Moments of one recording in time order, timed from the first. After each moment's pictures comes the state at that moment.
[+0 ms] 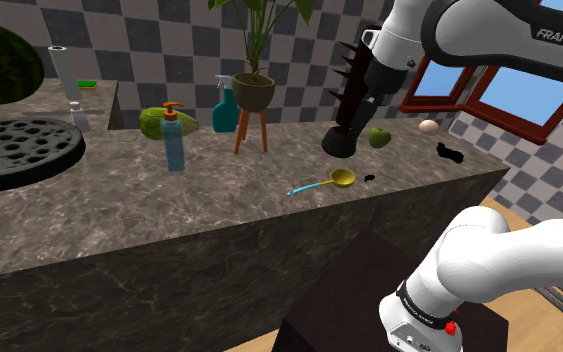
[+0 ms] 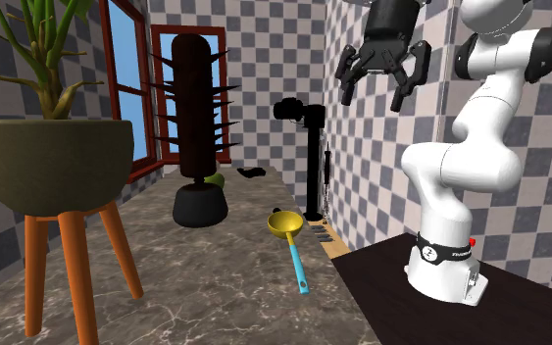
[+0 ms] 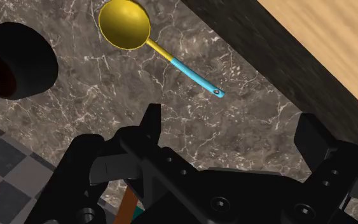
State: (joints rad) arm 0.00 -0.82 0.07 -2.33 -0.08 1.65 -0.17
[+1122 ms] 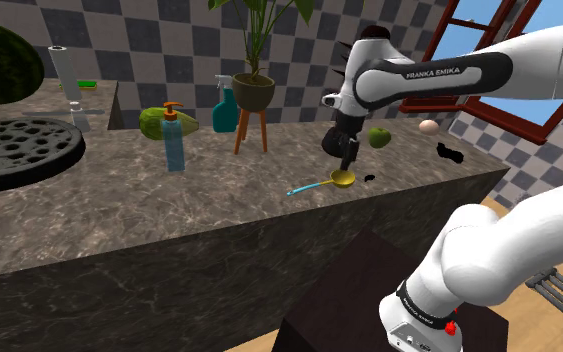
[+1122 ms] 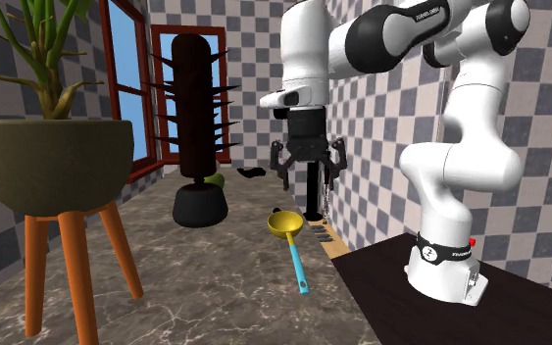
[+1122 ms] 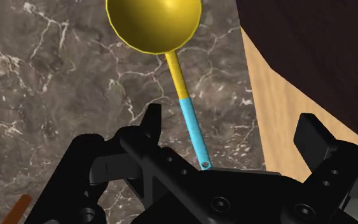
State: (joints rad) arm 0.12 -0.47 -0.30 -2.43 -0.16 1.91 -0.92
